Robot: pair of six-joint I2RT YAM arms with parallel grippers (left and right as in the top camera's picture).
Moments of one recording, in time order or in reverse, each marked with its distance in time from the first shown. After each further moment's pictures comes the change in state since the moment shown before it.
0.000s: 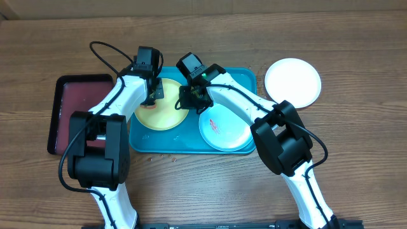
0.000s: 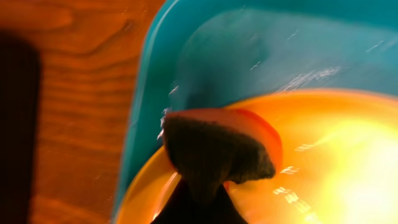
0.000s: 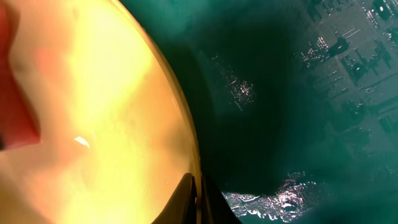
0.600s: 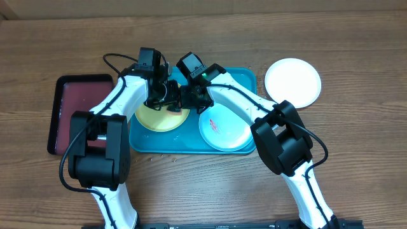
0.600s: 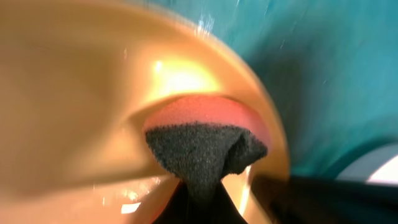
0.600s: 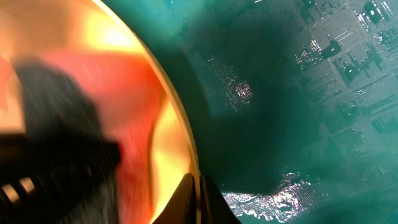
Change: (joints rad) left arm -0.004 0.000 0.000 -0.071 0.537 0.001; right arm -0.001 0.000 0.000 -0.002 0.005 0.000
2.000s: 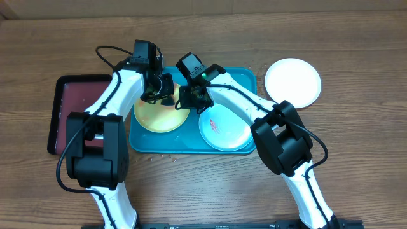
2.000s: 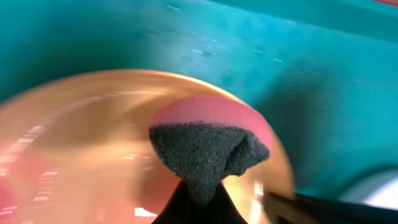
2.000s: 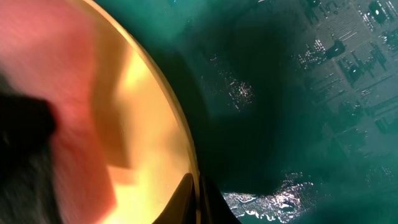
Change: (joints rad) left arm 0.016 0.002 0.080 -0.043 -0.061 0.001; right arm 0.001 0.000 0.000 0.003 0.001 -0.004
